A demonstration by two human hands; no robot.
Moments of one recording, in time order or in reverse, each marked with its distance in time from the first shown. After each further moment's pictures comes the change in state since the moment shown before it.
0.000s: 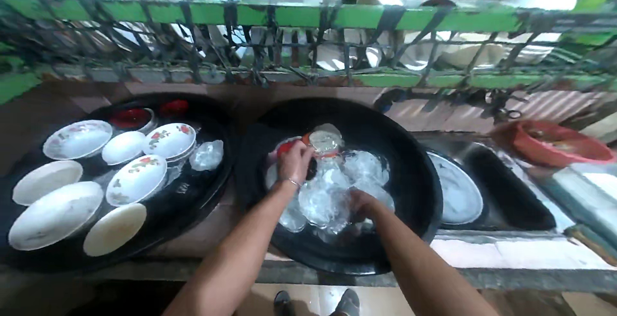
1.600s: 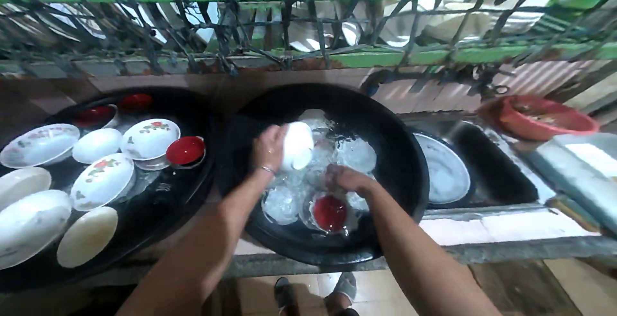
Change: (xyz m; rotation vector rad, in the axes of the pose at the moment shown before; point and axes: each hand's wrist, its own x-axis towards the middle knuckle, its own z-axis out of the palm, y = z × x) left_hand 0.004 0.002 -0.014 -0.074 0.134 0.044; right_hand -0.010 -0.006 -0.022 0.259 -0.011 -0.215
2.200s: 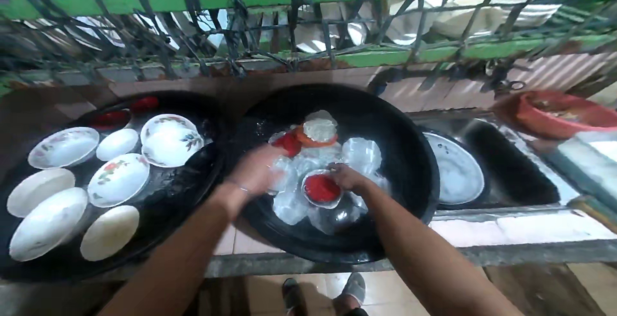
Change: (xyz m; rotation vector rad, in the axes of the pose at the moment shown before) left_hand -0.035 -0.022 -0.063 0.476 -0.424 0.269; right_hand 0.040 0.010 0.015 -0.038 0.065 -0.127
